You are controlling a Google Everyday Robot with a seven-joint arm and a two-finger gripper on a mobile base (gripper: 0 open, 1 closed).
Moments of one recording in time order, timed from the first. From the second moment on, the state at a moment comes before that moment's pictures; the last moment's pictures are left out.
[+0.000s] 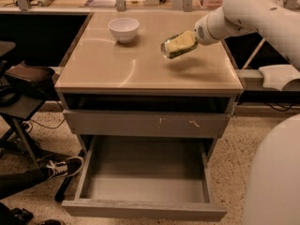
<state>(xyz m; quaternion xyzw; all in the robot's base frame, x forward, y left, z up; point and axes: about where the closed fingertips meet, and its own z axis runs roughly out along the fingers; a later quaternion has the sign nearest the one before) 0.774 -0.150 0.876 -0.24 0.88 0.09 0.40</state>
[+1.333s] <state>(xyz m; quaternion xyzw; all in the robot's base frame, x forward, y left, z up) 0.775 -0.185 0.821 -0.20 0.89 0.09 0.39</state>
